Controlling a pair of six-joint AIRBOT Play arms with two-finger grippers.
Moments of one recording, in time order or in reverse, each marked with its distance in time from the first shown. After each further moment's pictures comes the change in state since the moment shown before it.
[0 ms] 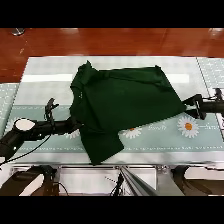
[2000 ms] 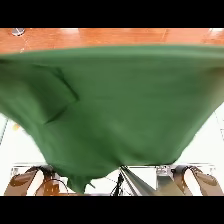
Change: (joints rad) left arm 0.287 0.291 1.000 0.782 -0.417 -0.231; right arm 0.282 0.852 0.566 -0.295 0.284 0.145
